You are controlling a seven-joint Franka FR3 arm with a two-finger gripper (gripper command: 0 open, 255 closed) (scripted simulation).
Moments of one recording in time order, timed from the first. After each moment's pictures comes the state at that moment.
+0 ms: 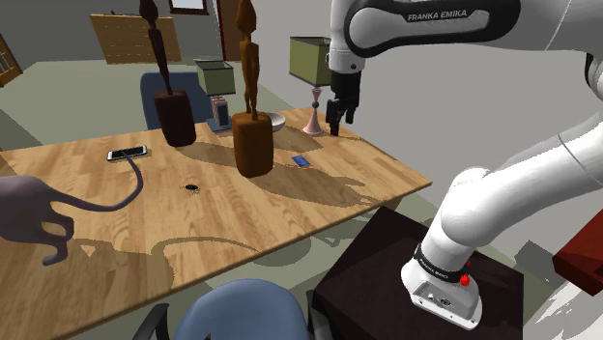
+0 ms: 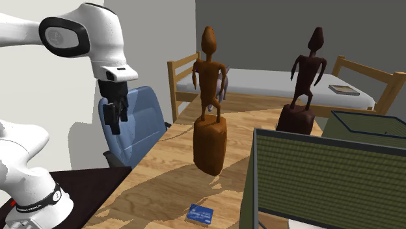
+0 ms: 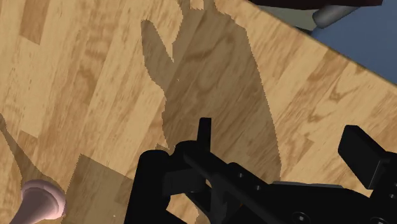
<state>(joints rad) 0.02 -0.56 0.05 -2.27 -0.04 1.65 -0.01</state>
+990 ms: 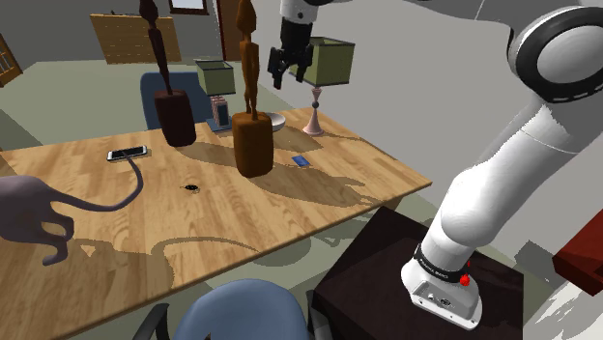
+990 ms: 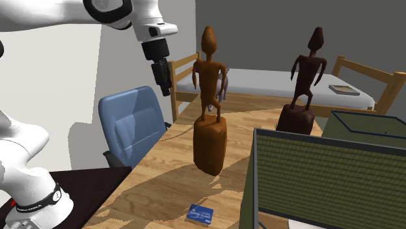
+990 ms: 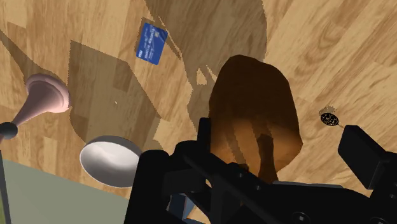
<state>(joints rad) 0.02 -0.20 0.12 -1.74 -0.04 1.72 0.15</state>
